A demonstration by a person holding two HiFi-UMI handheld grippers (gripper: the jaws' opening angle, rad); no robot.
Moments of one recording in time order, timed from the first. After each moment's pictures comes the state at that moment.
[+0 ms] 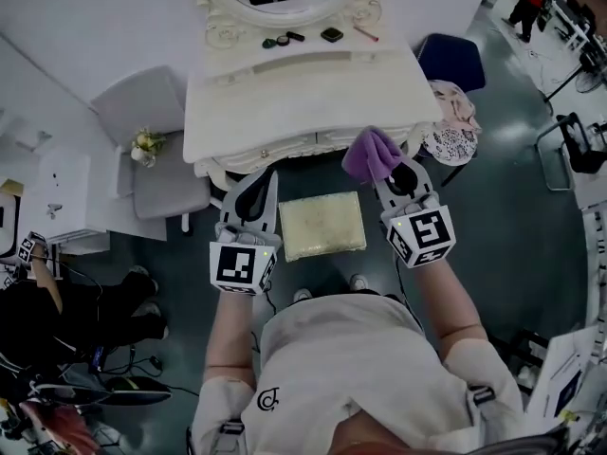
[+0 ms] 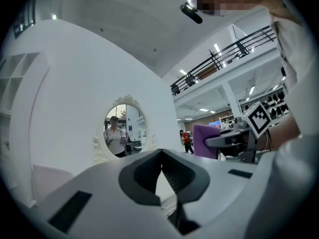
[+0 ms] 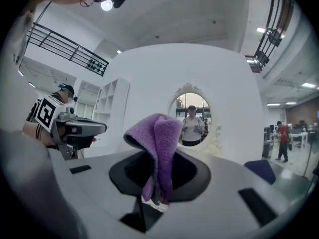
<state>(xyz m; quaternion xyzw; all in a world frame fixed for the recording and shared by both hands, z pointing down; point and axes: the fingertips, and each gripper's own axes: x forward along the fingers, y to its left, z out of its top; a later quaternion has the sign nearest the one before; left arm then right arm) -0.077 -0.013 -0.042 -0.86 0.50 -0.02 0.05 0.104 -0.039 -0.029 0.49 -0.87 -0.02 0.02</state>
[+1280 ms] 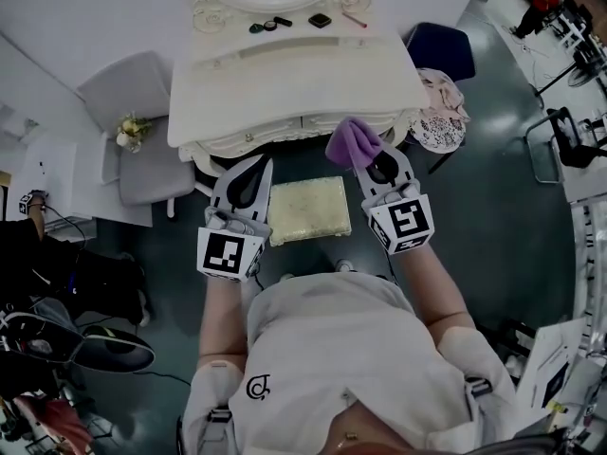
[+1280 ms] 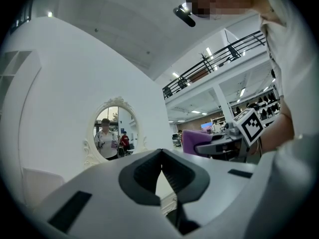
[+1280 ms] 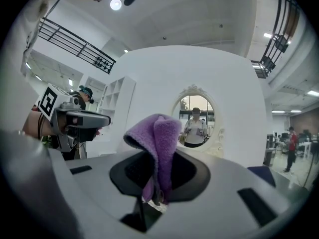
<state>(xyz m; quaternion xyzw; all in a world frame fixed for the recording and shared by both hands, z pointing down) -0.051 -0.001 -0.044 -0.89 0.46 -0.01 0.08 0.102 -0.034 -0.017 0.48 -0.88 -0.05 0.03</state>
